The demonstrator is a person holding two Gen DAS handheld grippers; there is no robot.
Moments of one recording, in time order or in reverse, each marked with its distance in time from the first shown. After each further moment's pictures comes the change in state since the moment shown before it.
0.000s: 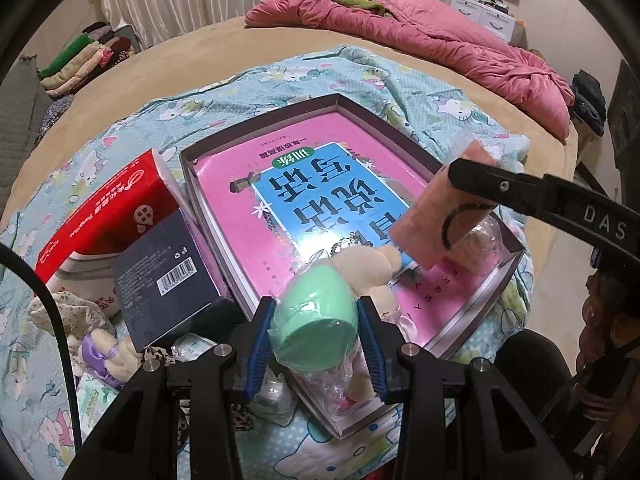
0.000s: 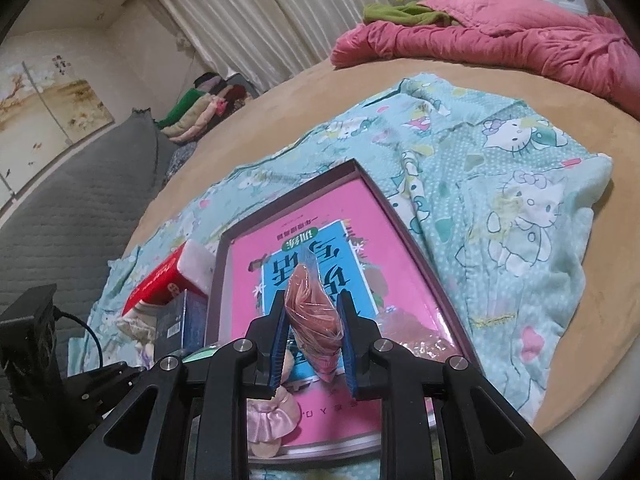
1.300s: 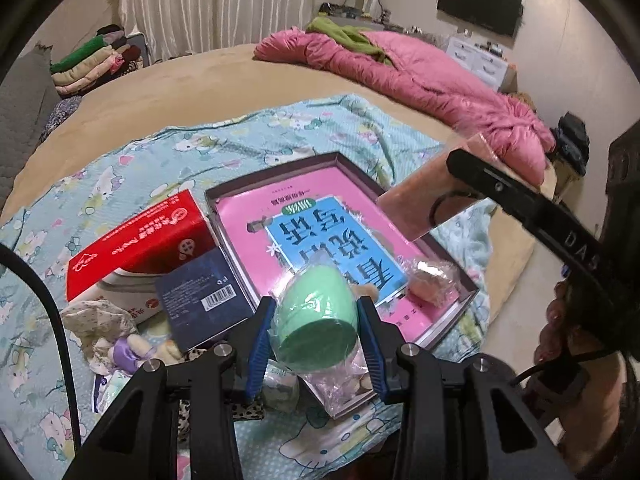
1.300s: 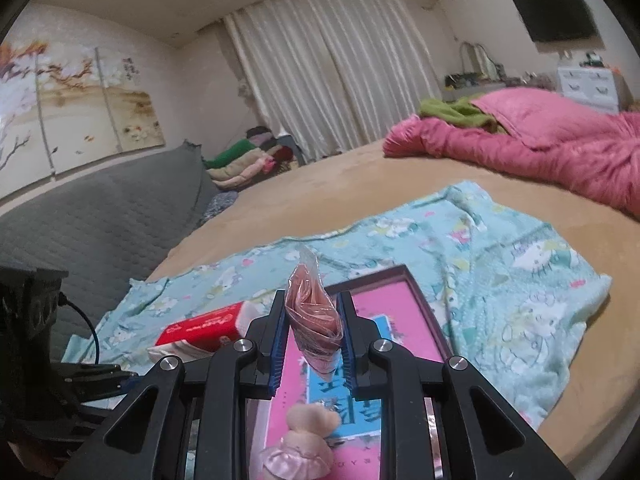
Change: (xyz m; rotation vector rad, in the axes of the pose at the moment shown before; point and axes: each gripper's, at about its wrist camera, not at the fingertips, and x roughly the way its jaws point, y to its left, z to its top) left arm -0.063 0.023 0.006 -0.063 -0.114 -0.069; right arm -0.053 0.049 0.013 -0.181 -0.283 0.042
